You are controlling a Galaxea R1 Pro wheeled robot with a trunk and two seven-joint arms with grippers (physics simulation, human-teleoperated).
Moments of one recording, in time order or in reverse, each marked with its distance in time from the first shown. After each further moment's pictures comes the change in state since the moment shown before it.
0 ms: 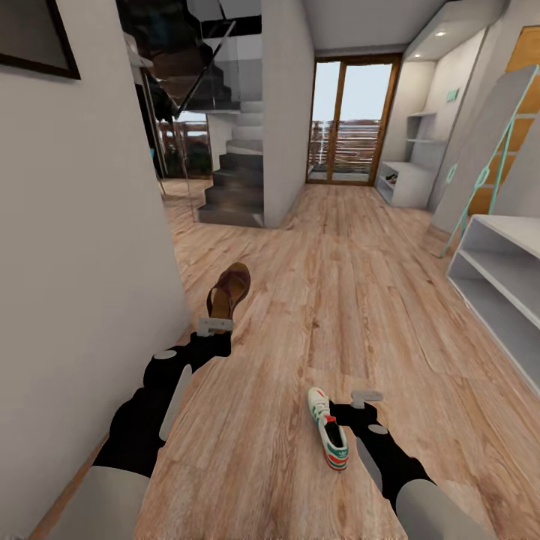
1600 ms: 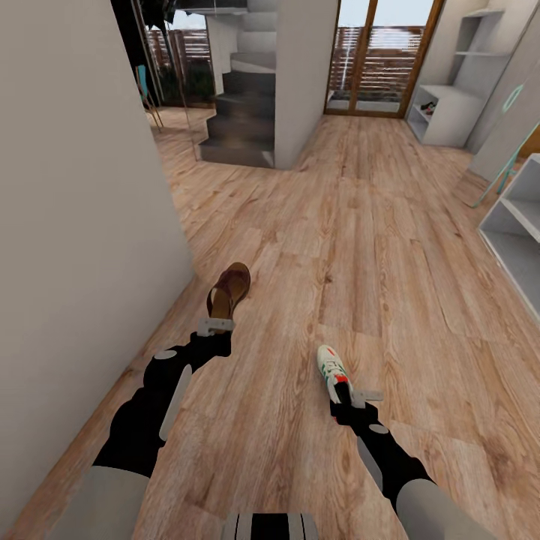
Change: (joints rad) left arm 0.000 0.000 -0.001 0.000 0.001 -0.003 0.000; right arm 0.000 -0.002 -0.005 -0.004 -0.005 0.000 -0.003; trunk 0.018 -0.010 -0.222
